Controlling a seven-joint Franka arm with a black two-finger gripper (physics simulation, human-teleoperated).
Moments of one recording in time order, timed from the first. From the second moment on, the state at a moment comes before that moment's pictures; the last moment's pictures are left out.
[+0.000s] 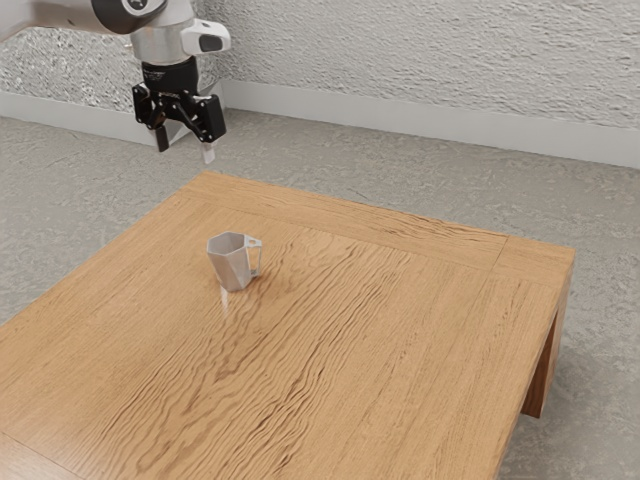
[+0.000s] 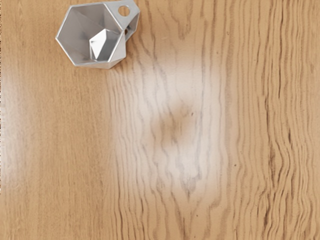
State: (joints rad) arm -0.20 0.16 0.23 -1.36 0.01 1.46 0.04
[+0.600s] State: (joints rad) arm -0.27 0.46 0.24 -1.10 0.26 1.62 0.56
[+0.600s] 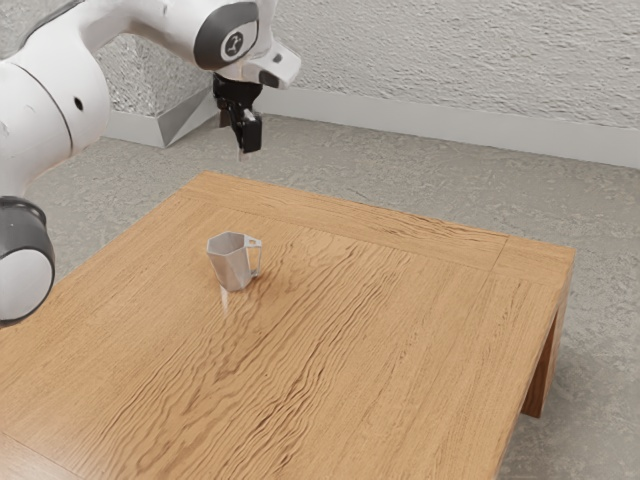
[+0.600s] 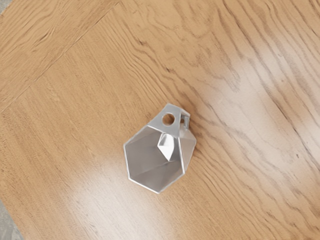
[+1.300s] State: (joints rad) arm -0.15 0.81 0.25 -0.90 0.04 1.60 1.05
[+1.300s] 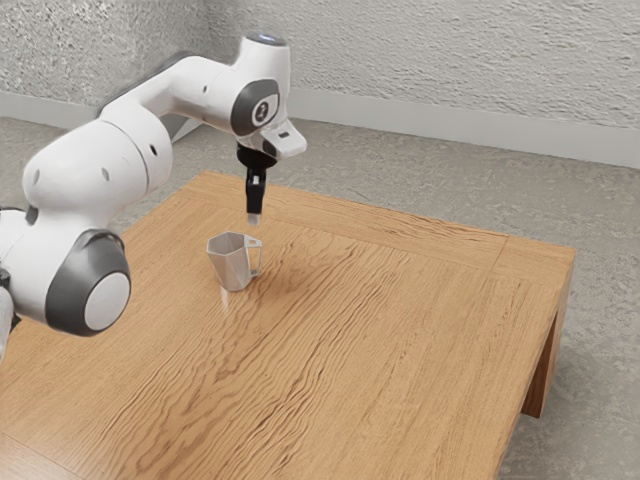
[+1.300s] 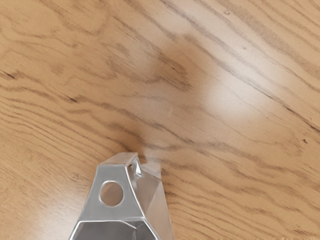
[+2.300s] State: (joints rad) arm -0.15 0.92 0.26 -0.96 0.03 1.72 1.16
